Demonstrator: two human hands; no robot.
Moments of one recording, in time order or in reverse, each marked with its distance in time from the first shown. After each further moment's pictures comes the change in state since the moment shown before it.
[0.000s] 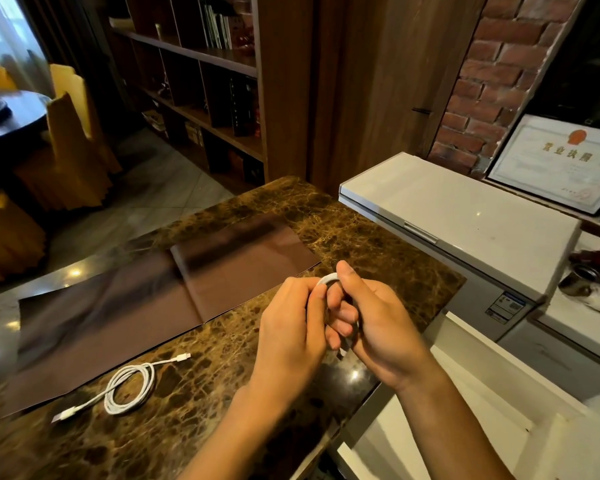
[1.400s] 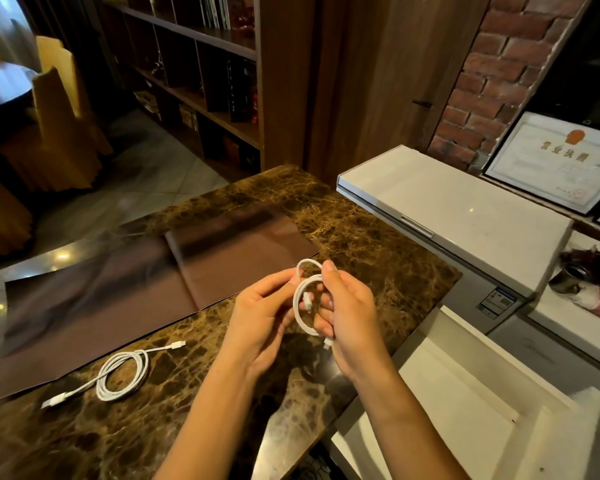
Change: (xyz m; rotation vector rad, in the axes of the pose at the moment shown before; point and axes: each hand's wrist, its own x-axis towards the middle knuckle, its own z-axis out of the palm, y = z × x) left_hand 0.012 -0.046 -0.009 -1.096 -0.084 -0.856; right_hand 0.019 0.036 0.020 -0.039 0.349 0.014
